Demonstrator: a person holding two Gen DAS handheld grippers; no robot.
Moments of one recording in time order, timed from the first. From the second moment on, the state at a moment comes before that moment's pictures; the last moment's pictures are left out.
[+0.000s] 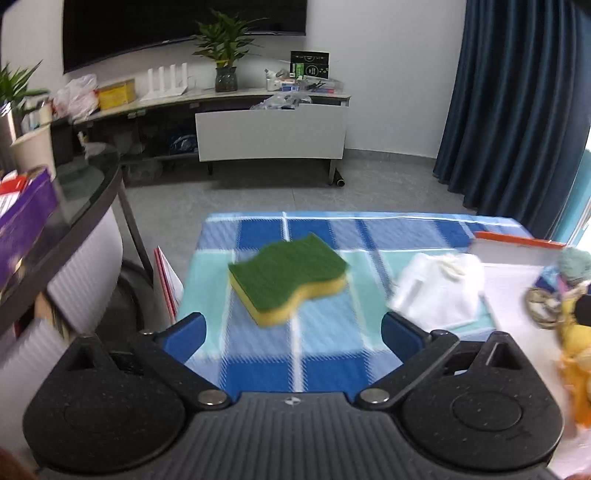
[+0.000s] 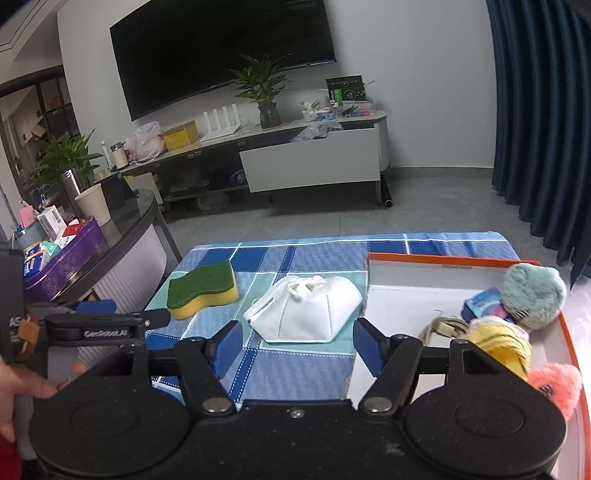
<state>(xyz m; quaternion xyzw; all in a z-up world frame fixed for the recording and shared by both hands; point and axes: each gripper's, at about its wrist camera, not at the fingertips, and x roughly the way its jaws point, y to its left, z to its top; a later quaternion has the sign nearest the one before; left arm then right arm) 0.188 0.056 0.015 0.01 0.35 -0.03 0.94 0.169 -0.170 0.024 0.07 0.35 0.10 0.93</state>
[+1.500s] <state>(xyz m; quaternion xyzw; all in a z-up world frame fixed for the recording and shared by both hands) 0.218 0.051 -0.006 0.04 0.35 -0.11 0.93 0.261 -0.160 -0.042 0.15 0.40 0.11 0.90</state>
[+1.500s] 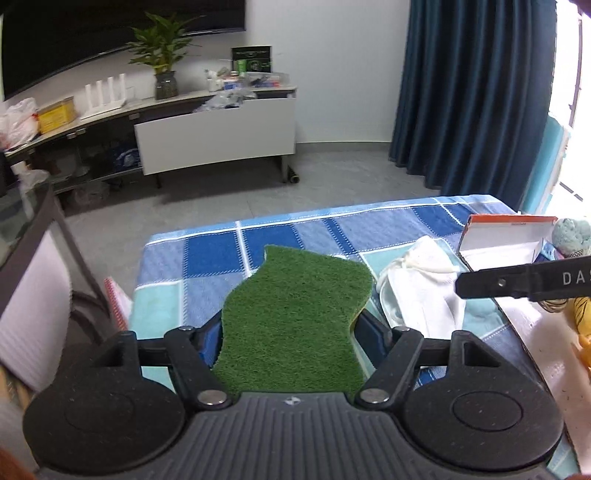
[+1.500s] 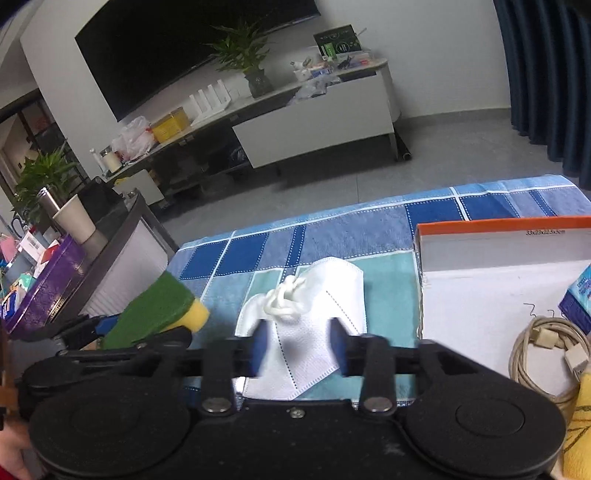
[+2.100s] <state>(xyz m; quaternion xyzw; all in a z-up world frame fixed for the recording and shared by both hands) 0.207 0.072 0.001 -0.01 0.33 -0.09 0.94 0.319 -0.089 -0.076 0.02 0.45 0.00 0.89</state>
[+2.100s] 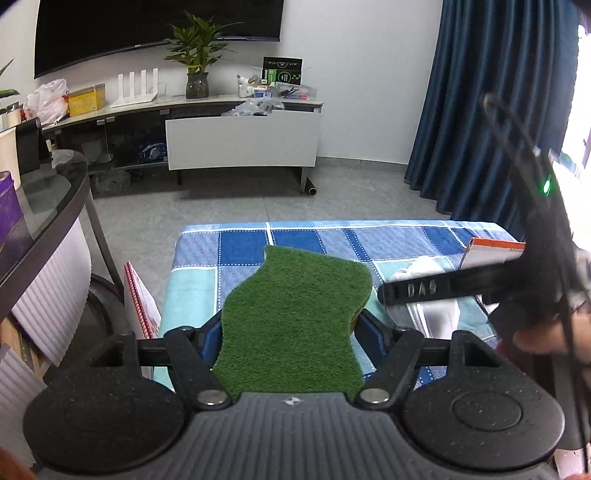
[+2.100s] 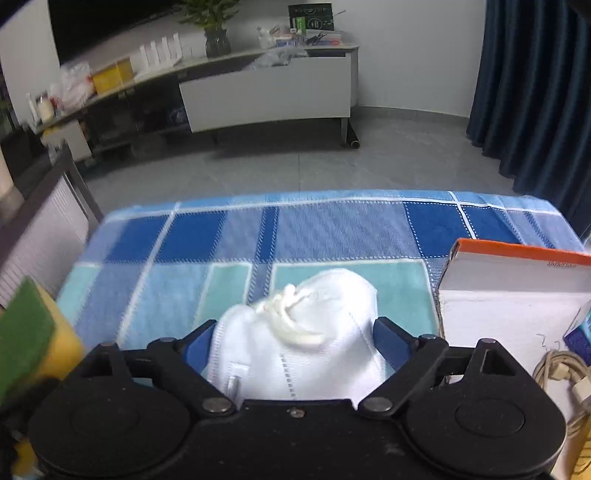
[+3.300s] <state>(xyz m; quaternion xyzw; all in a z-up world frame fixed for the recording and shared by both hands) 0.103 -0.019 0.044 -0.01 0.33 -0.09 0.94 0.135 -0.182 0.057 0.01 0.35 0.04 0.94</state>
